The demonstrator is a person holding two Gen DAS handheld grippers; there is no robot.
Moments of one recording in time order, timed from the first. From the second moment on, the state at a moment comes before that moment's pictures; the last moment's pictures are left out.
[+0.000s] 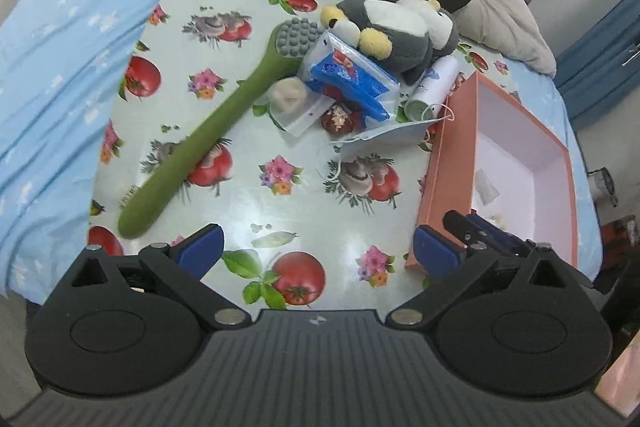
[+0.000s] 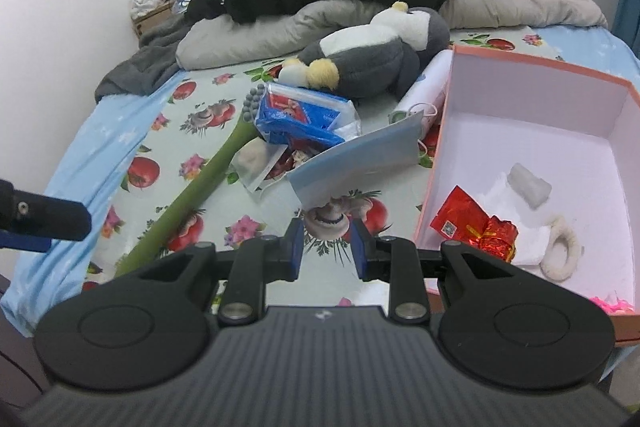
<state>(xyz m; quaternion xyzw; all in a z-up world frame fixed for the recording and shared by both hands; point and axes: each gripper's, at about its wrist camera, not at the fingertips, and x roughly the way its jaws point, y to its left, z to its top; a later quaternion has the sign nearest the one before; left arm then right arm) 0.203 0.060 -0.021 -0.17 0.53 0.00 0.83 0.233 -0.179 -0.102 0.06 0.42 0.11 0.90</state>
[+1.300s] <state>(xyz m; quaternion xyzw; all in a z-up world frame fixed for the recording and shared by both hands) 0.306 0.089 -0.131 -0.16 0.52 0.00 0.84 0.329 -0.156 -0.147 0.10 0.45 0.12 0.88</state>
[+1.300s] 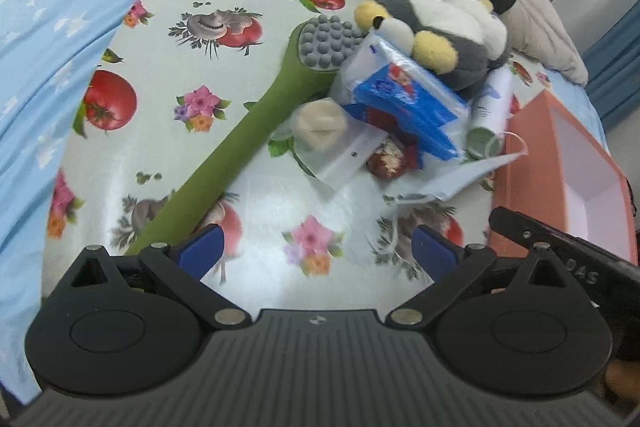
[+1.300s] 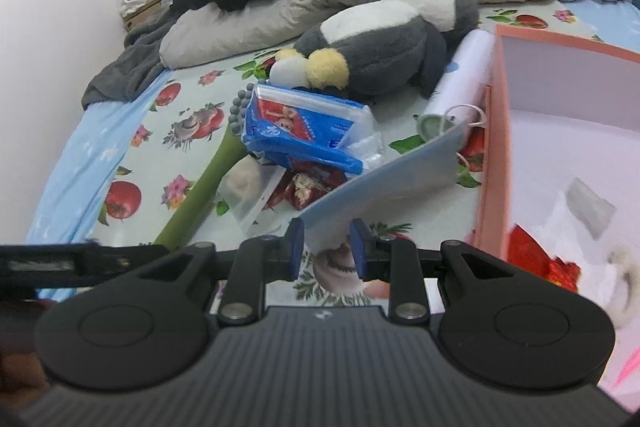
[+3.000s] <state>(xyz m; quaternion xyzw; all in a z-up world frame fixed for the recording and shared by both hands) 0.275 0.077 -0.180 -0.08 0.45 -0.03 0.89 0.289 -0.142 -0.157 0.16 0.47 0.15 0.85</state>
